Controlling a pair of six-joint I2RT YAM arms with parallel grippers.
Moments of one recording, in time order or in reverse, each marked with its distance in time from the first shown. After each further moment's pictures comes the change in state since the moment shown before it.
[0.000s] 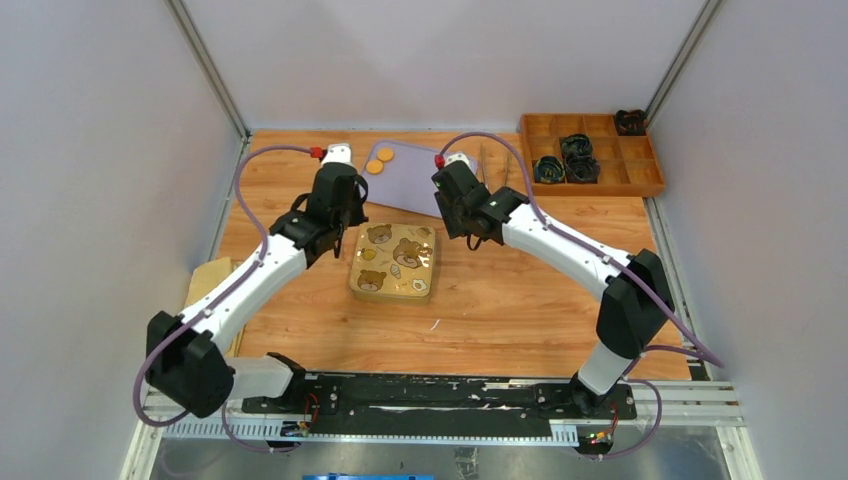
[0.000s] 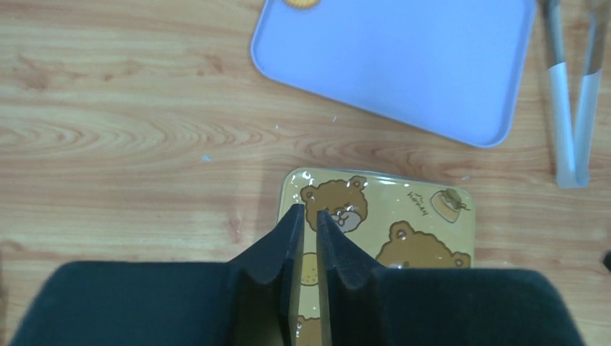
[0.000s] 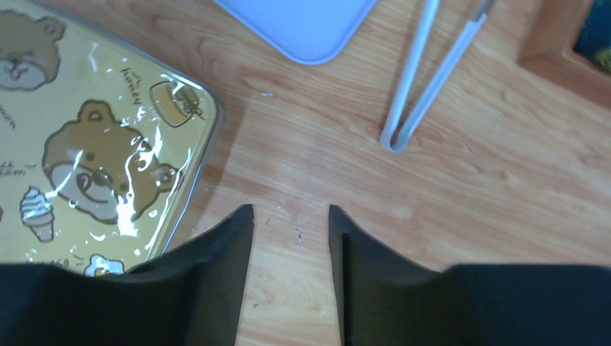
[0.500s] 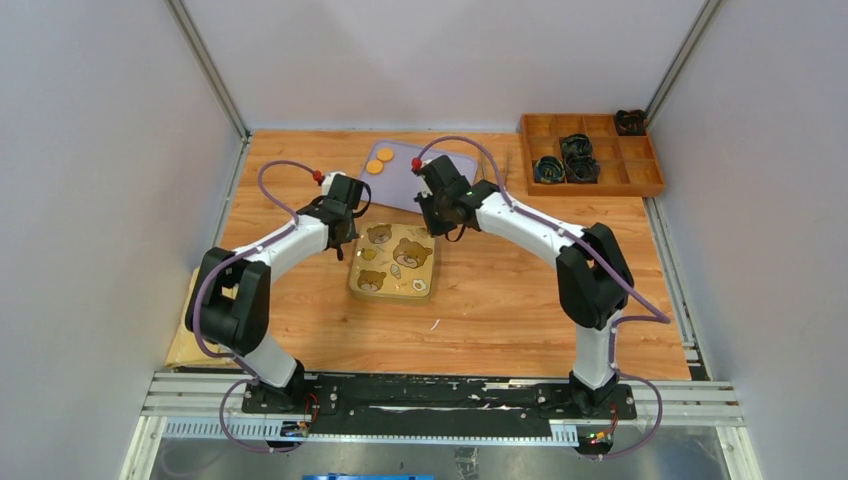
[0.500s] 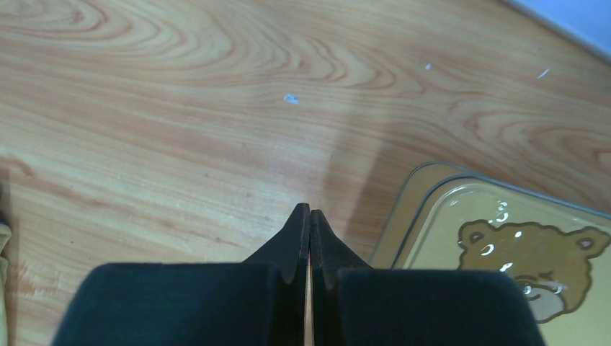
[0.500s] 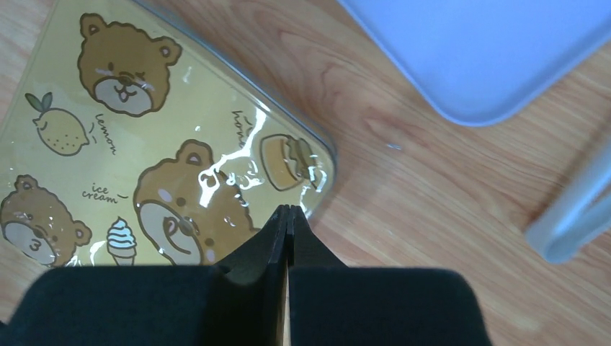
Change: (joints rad) left arm 0.134 0.359 -0.053 -0.004 -0.076 -0.064; right arm -0.044 0.218 0.095 0.133 -0.370 -0.022
